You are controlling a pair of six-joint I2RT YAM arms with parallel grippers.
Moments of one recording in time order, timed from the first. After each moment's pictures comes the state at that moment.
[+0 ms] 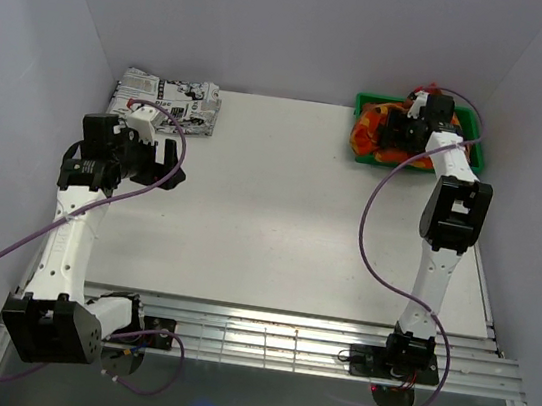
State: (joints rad) left arm 0.10 1.11 1.12 -0.71 0.48 0.11; right arm -0.04 2.33 2.03 -0.50 -0.26 -0.03
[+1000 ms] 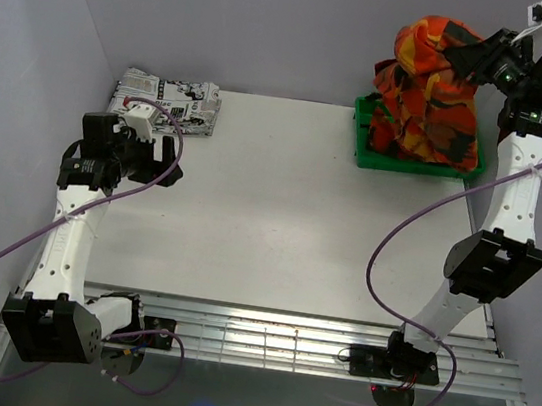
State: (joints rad) left arm 0.10 1.11 1.12 -0.70 0.42 0.08; right arm -0.22 1.86 2.09 -0.22 -0.82 0.38
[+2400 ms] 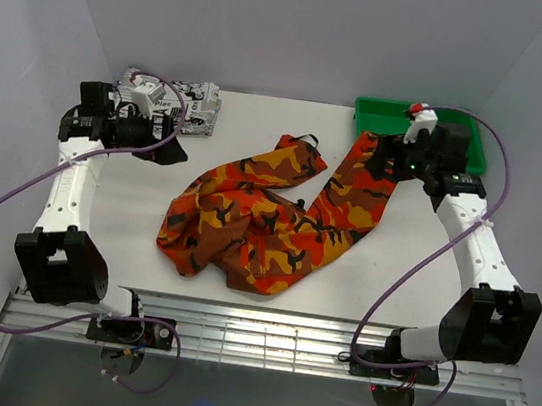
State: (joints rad) left arm 0.21 1.42 1.38 -0.80 0.76 0.25; right arm 0.16 1.41 1.26 -0.40 -0.40 -0.08
